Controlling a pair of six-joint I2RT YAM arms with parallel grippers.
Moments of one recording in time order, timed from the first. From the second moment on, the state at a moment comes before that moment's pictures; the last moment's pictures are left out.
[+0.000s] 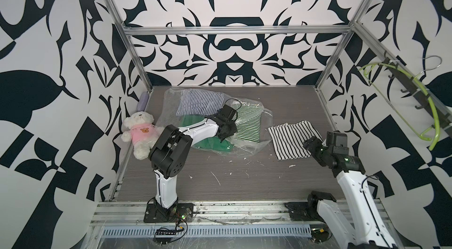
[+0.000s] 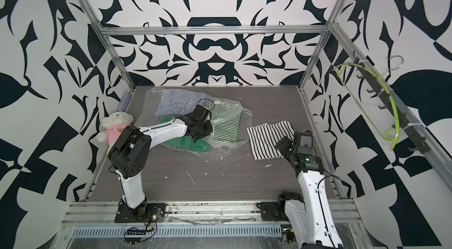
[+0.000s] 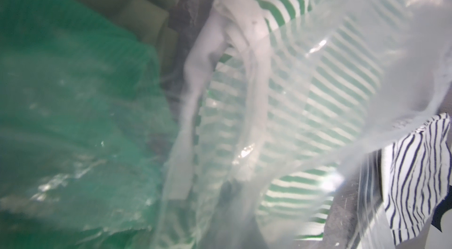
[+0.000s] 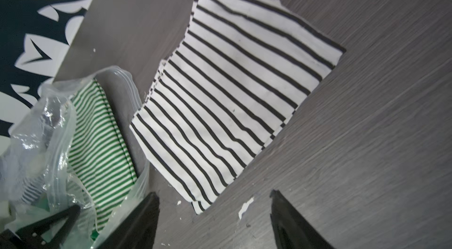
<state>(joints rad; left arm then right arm) -0.65 1.90 1.27 -0.40 0.05 -0.88 -0.14 0.81 0.64 -0.78 -0.14 0.70</state>
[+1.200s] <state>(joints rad) -0.65 1.86 1.23 -0.35 0.07 -0.86 -0.01 1.60 0.90 -0.43 -0.15 0.59</state>
